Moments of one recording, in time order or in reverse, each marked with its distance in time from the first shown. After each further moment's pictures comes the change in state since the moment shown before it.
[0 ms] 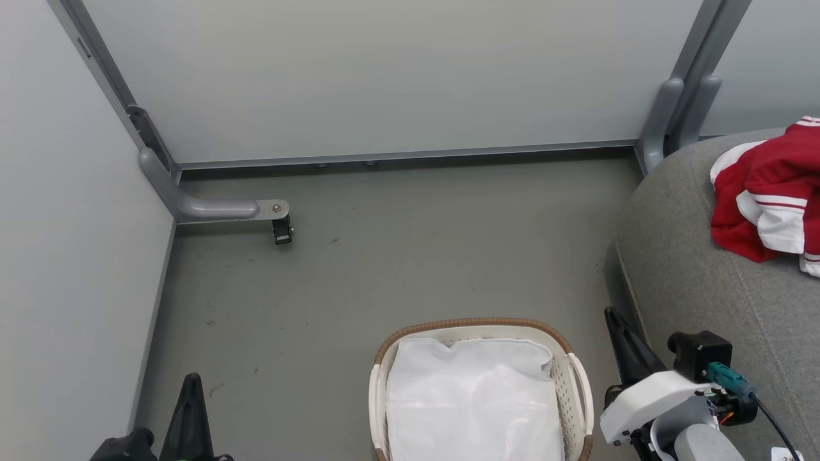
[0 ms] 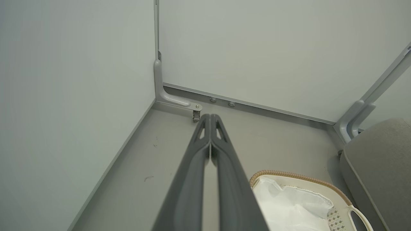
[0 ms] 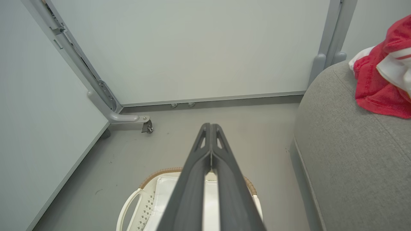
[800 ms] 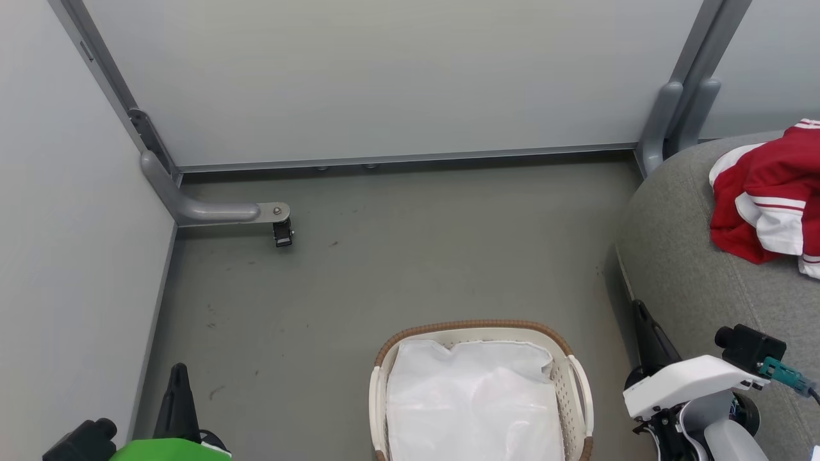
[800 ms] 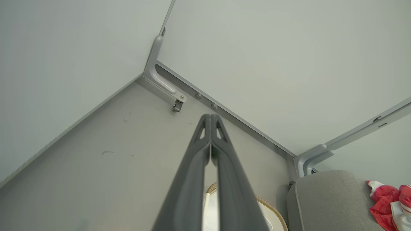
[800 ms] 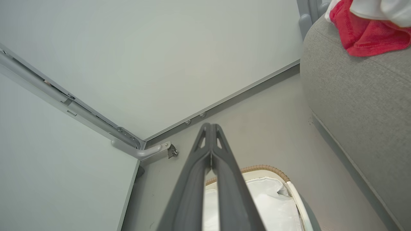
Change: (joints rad) left arm -0.048 0.000 0.026 0.004 -0.385 -0.004 0.110; right arm 0.008 -0.001 -0.048 -0.053 0.410 0.000 0.107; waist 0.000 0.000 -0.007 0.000
